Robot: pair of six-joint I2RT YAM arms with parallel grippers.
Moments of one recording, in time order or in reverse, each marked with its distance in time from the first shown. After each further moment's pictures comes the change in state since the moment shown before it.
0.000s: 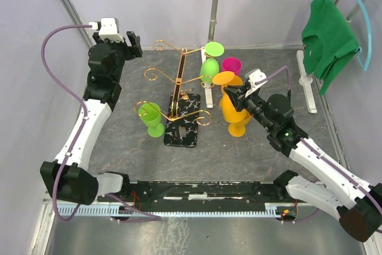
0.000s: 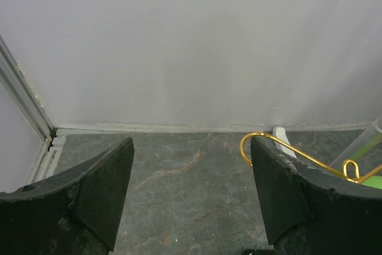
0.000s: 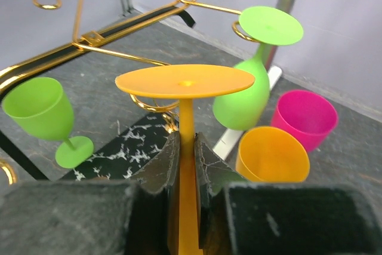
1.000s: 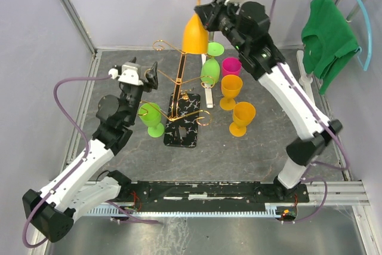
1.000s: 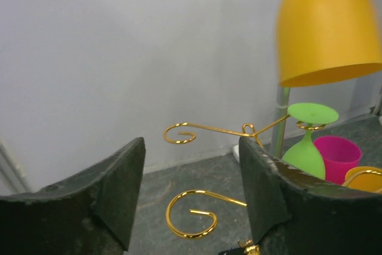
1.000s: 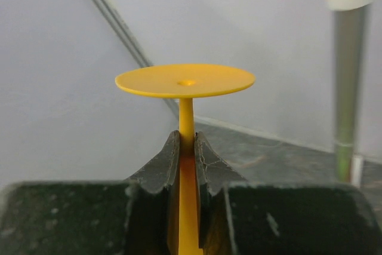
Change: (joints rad) left arm -0.396 -0.390 -0.459 0.372 -0.182 0.277; right arm 0.002 0.843 1.352 -0.366 0.091 0.488
